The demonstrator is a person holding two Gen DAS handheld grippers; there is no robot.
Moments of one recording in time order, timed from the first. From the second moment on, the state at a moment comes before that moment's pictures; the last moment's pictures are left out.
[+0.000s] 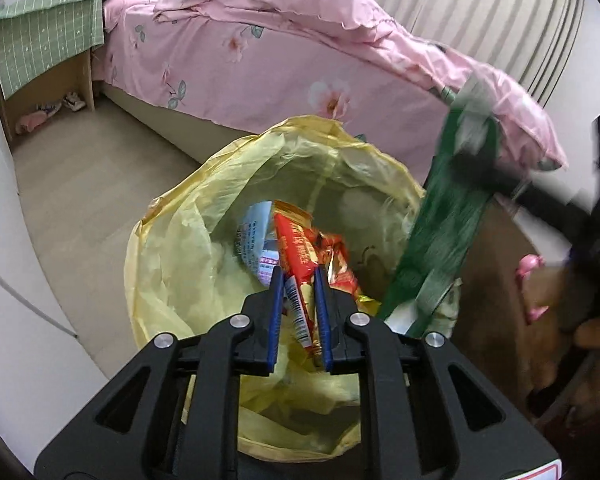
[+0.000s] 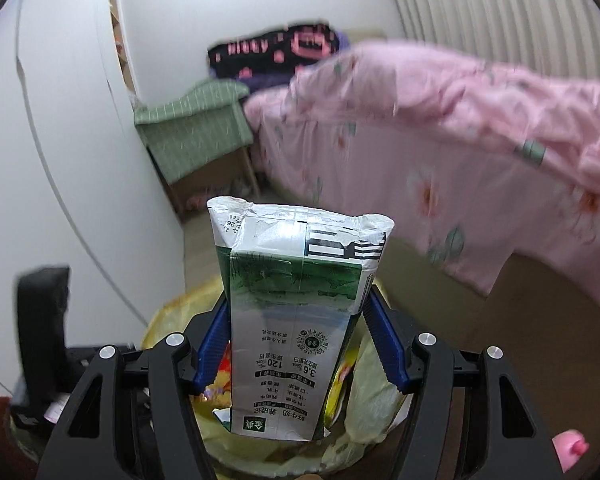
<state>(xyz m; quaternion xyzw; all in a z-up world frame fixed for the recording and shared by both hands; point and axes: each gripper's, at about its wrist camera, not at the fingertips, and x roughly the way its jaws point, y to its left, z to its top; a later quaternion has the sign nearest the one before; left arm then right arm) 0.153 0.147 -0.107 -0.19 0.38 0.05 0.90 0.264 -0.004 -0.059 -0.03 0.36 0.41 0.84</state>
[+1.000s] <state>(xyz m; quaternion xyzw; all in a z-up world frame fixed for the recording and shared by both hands) 0.091 0.142 -0.030 -0.24 0.27 0.05 0.93 0.250 0.010 -0.083 -0.16 0.49 0.36 0.78</state>
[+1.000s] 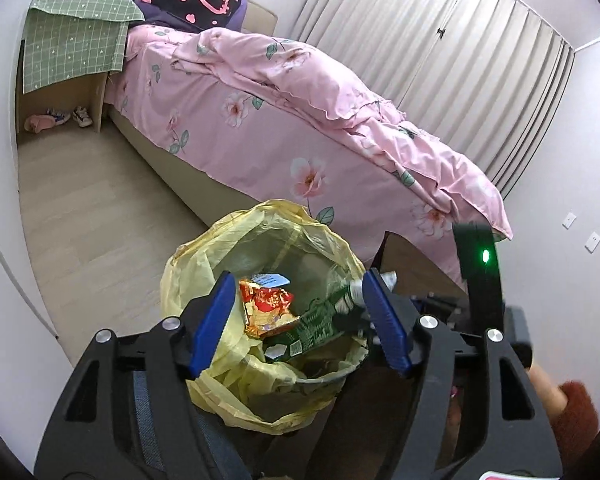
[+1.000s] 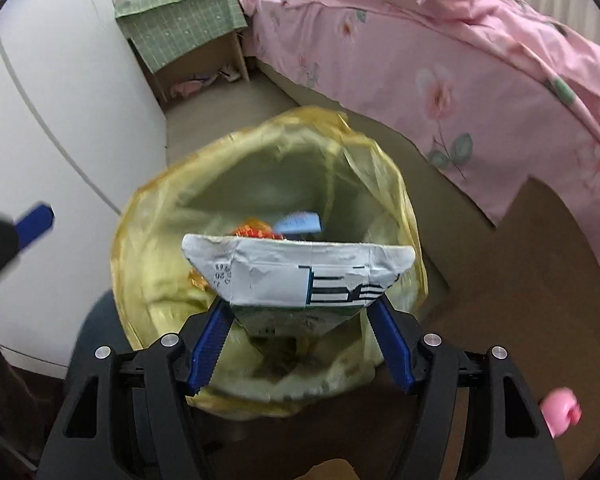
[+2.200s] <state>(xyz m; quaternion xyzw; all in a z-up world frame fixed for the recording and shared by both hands) 0.136 -0.053 -0.041 -0.08 0.33 -0.25 0.91 0.038 -0.302 -0.029 -0.04 0.30 0.06 0.95</state>
